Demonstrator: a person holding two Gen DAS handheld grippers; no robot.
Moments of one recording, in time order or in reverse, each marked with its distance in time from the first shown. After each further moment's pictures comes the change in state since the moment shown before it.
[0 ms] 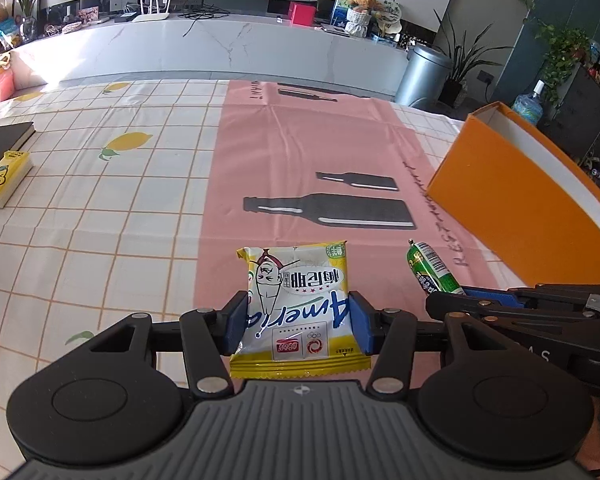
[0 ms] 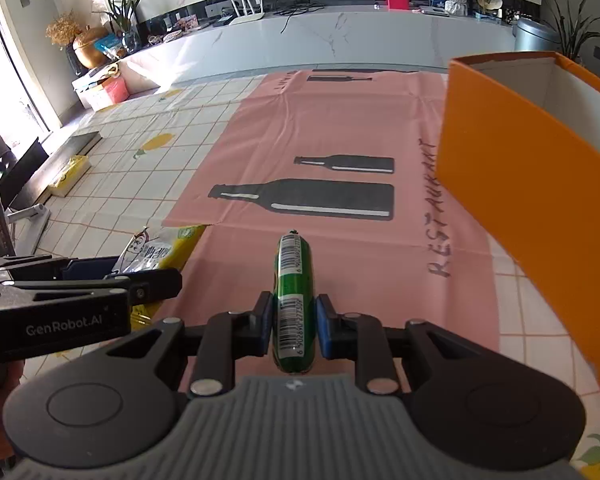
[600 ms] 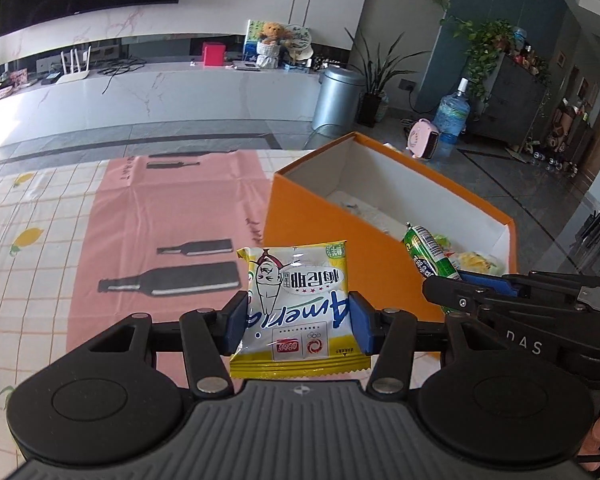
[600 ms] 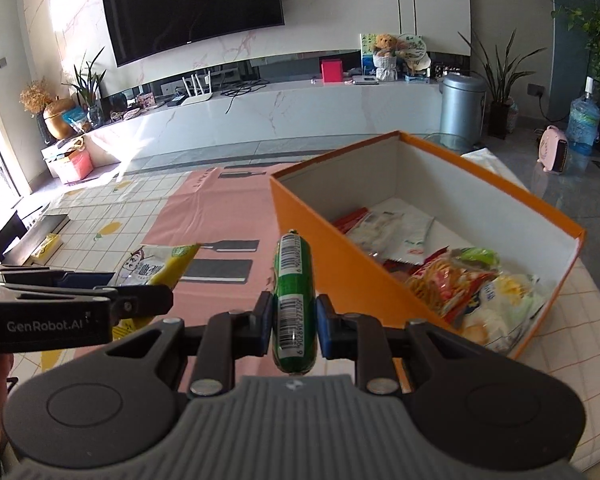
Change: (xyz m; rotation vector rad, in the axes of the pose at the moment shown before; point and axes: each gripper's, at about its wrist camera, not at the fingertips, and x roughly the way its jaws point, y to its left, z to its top) left arm -0.038 -0.148 0.038 0.162 -0.089 -0.134; right arm -0.141 -0.106 0.000 0.037 -0.219 -0.124
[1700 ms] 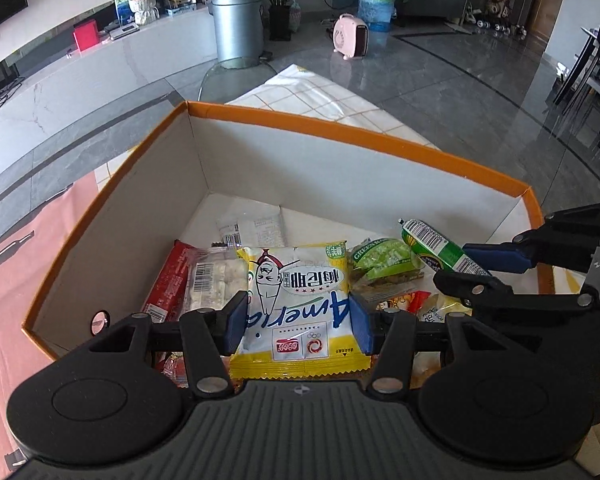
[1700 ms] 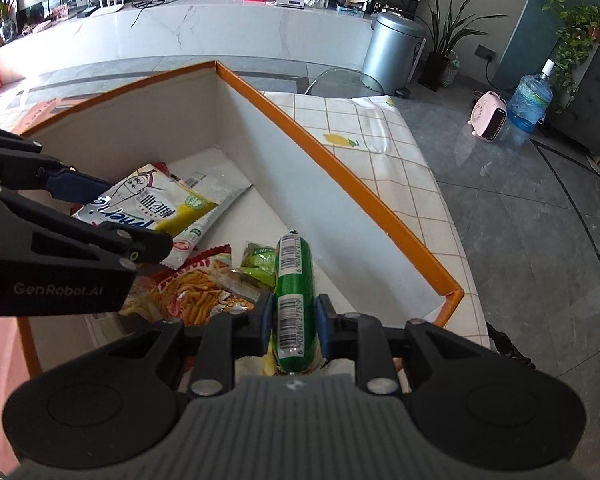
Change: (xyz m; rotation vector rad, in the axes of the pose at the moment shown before) left arm 0.209 -0.111 0.067 0.334 0.282 -0.077; right arm 0.122 -0.156 0.049 -0.121 0.303 -0.257
